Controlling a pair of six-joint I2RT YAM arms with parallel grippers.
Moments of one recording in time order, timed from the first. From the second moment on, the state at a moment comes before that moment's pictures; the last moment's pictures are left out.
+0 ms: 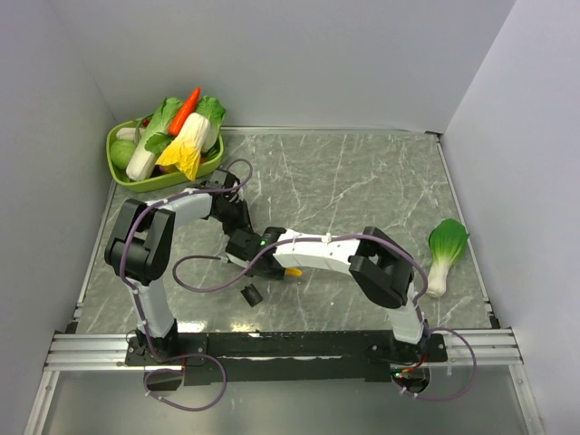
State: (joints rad) left arm -0.35 1.86 1.15 -0.47 0.39 -0.51; right arm 1.13 1.99 1.47 -0.82 0.27 -0.25
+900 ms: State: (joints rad) left arm -0.34 1.86 1.13 -0.44 0.39 -0.54; right arm 1.12 2.08 1.64 -0.97 0.22 -0.24
